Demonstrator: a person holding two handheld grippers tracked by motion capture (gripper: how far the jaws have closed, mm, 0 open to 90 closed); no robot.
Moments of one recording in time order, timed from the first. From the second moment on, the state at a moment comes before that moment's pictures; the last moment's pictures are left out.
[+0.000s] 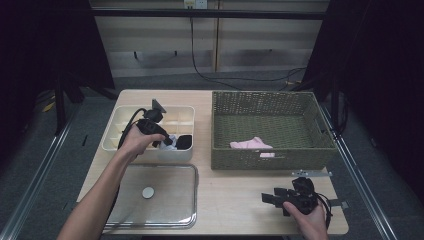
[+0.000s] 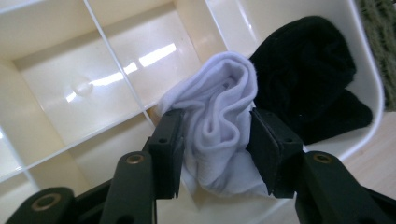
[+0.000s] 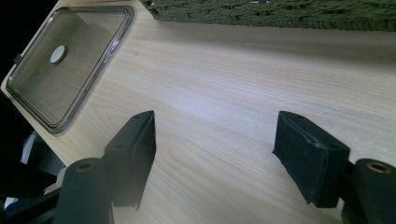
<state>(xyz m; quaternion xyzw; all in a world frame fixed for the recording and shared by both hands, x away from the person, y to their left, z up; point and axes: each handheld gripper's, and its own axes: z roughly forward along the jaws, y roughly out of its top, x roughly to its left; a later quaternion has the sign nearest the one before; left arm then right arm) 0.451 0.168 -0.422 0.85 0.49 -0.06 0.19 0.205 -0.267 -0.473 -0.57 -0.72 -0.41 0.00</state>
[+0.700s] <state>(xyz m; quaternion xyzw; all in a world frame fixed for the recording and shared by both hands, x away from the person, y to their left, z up) 0.419 0.193 -0.406 0.83 0.48 -0.03 0.28 0.203 -0.270 -0.471 -0.57 -0.71 -0.41 0.00</state>
